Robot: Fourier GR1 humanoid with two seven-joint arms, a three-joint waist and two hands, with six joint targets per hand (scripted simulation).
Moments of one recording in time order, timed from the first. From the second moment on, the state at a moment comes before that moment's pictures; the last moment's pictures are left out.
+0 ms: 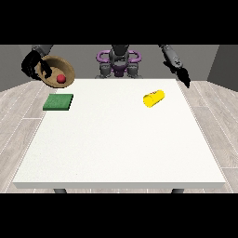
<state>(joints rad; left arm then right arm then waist) -0.35 0.27 0.25 -0.85 -0.12 -0.06 -0.73 -0.43 -0.91 0.02 -0.94 0.27 0.05 0.13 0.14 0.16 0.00</state>
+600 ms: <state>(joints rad) -0.37 0.43 0.38 -0.96 0.04 -0.21 -0.78 -0.47 -0.81 -0.18 -0.62 0.21 -0.16 -0.13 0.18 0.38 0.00</state>
